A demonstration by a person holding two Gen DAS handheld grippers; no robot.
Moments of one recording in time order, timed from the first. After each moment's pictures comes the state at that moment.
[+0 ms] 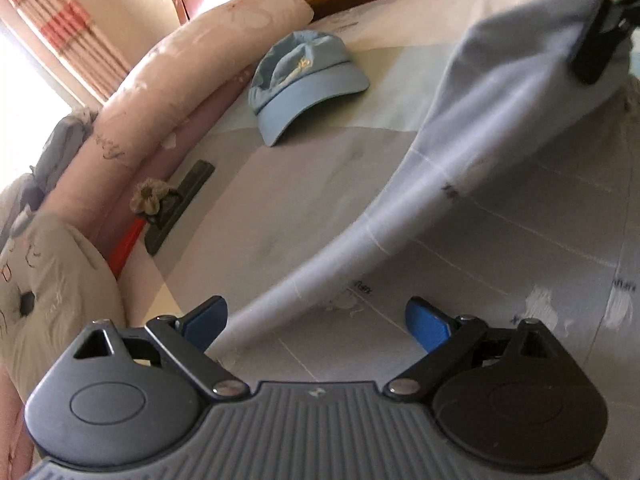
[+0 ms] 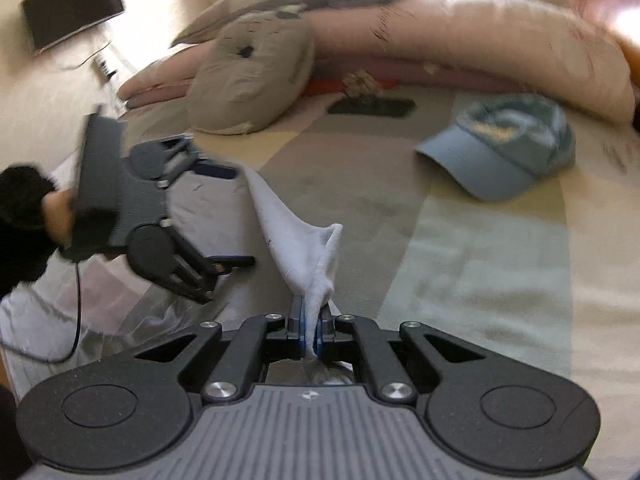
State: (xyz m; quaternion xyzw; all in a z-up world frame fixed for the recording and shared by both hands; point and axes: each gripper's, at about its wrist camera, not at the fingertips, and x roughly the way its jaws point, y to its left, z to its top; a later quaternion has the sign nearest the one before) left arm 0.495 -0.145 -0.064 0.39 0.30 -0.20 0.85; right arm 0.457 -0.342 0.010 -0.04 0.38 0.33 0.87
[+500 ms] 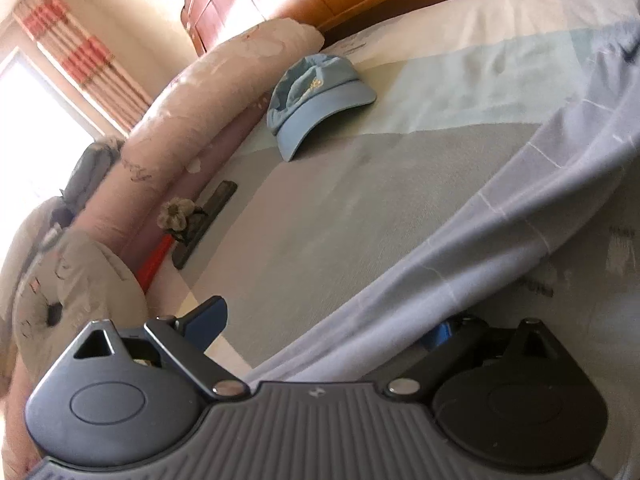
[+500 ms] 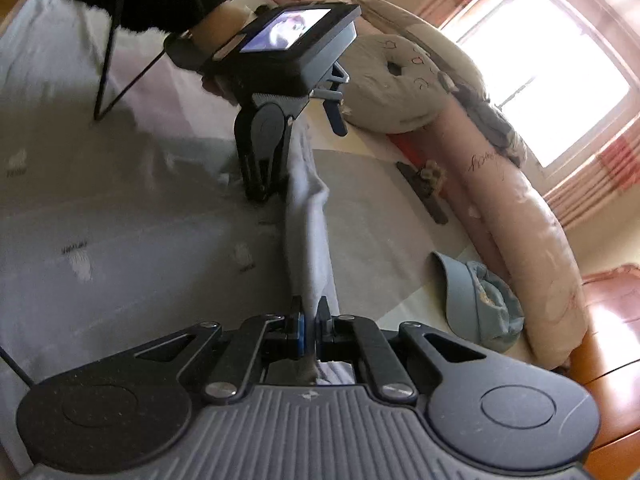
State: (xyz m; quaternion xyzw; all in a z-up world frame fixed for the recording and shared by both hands) left arm 0.466 -0.129 -0.074 0.42 0.23 -0.18 0.86; right arm 0.332 -0.280 -0.023 -0.45 0.19 0.31 0.81
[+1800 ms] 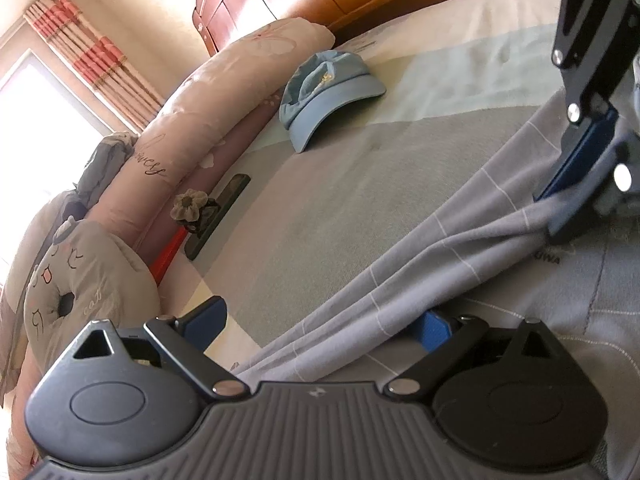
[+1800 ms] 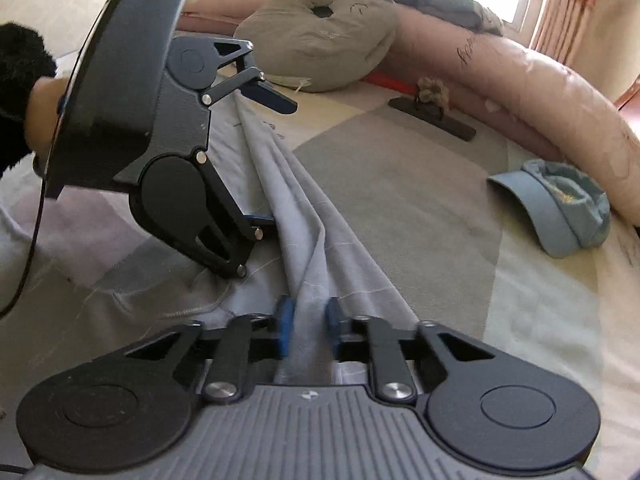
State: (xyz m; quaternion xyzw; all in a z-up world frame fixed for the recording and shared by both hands) left arm 0.460 -0.116 -0.081 0.41 0.23 -0.17 0.87; right arm 0.419 -0.220 -0.046 -0.20 0.34 0.30 0.87
